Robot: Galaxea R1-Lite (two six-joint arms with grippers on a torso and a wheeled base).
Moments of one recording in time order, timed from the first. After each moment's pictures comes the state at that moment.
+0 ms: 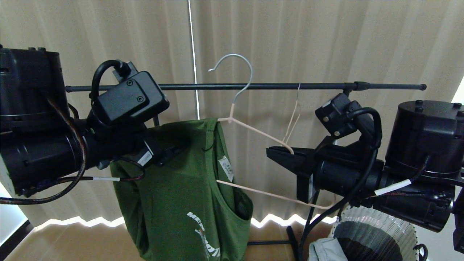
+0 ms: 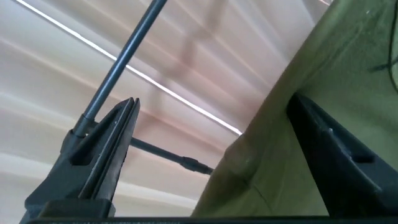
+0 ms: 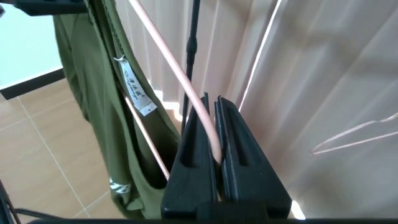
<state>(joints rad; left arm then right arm) -0.51 1.43 -0.93 -0.26 0.02 0.78 0.77 1.56 -0.77 -0.59 0.02 0.01</state>
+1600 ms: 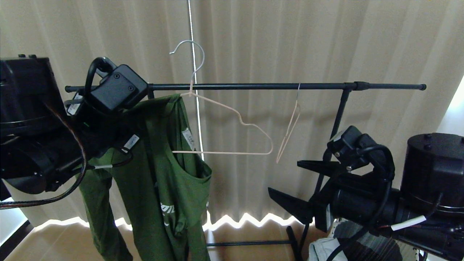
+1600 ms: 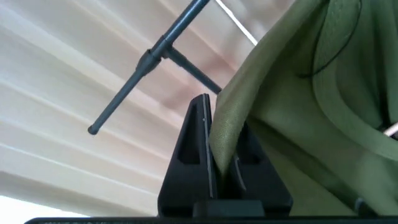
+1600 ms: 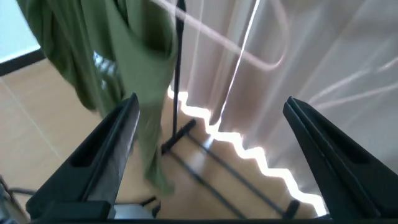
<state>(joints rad) -0.45 1.45 -0.86 -0.47 0.40 0.76 0.75 1.50 -0.60 -0.59 -0.03 0.01</state>
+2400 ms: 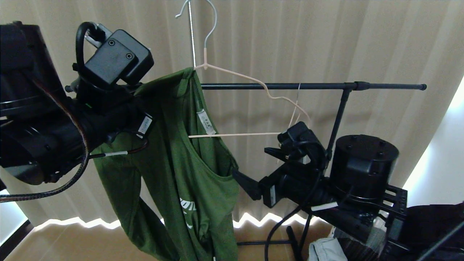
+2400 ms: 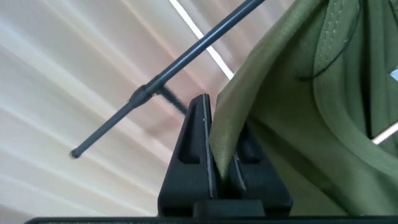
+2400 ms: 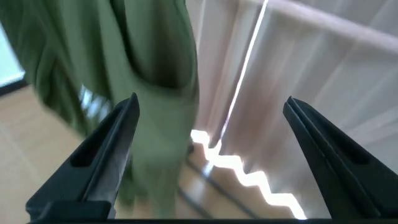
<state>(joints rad) -0.56 1.45 -0.94 -0.47 0.40 0.66 0.80 1.80 -0.72 -0.92 -0.12 0.01</state>
